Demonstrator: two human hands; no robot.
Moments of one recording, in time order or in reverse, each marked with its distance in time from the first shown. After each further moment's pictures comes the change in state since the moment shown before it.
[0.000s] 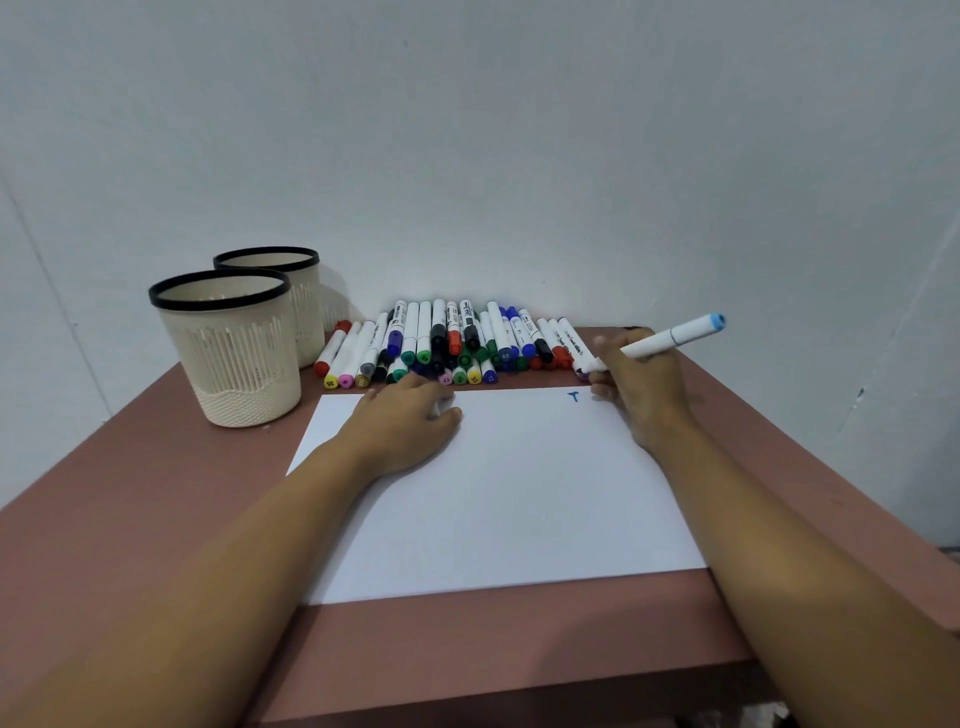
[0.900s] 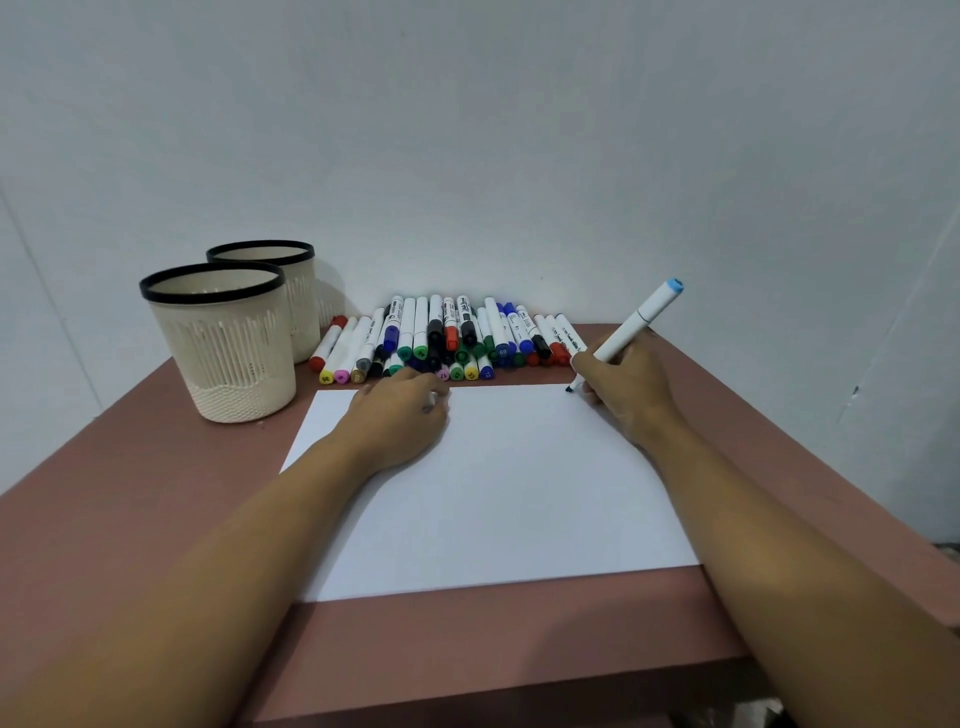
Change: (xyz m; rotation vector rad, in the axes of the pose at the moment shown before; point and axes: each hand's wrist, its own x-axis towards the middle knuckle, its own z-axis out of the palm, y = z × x) left_hand 0.003 -0.001 0.002 -0.015 0.051 -0.023; right_hand -0.003 0.005 0.005 -0.336 -0.070 -0.109
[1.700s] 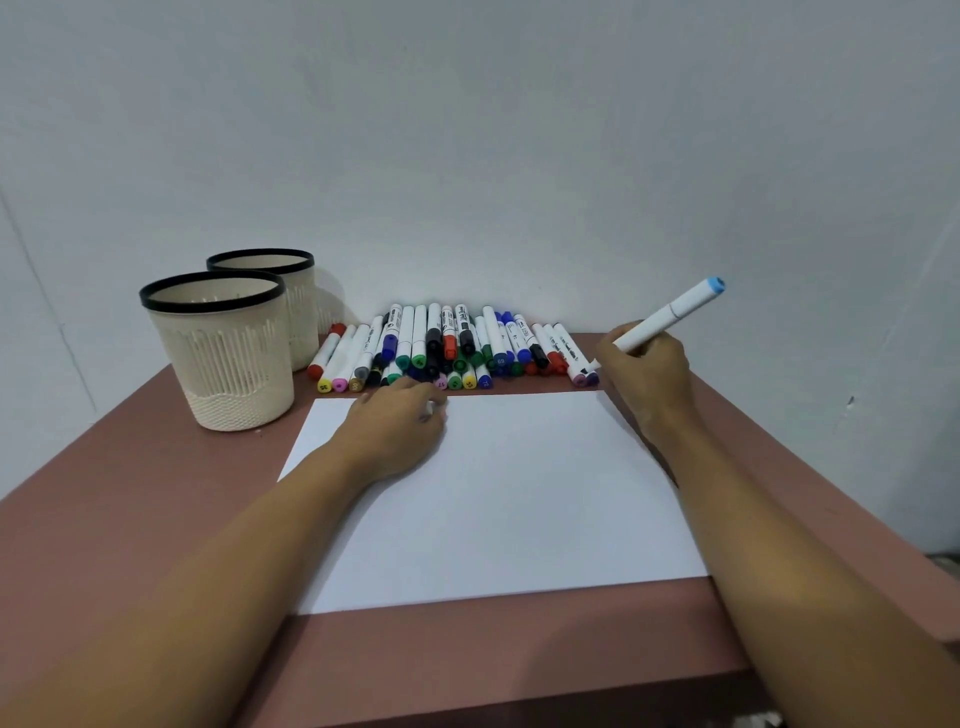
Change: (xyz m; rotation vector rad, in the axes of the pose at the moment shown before) left_hand 0.002 -0.003 0.002 -0.002 0.016 0.015; right_hand -0.009 -0.020 -0.017 0.049 0.084 -0.092
